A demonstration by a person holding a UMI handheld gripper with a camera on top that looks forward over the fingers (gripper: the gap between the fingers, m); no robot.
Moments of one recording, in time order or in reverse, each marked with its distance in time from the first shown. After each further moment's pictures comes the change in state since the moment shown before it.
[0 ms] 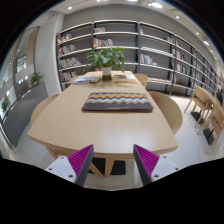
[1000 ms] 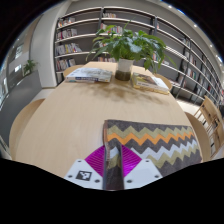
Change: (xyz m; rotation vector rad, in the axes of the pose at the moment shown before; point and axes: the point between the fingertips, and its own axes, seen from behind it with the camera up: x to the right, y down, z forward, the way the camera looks) arm -0.113 -0.145 0.294 -0.112 0.058 -0.091
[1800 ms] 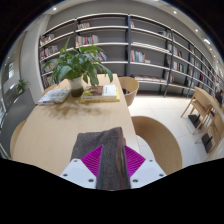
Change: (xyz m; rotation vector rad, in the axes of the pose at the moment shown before) arm 0.273 -0.030 -0.050 0.069 0.014 0.136
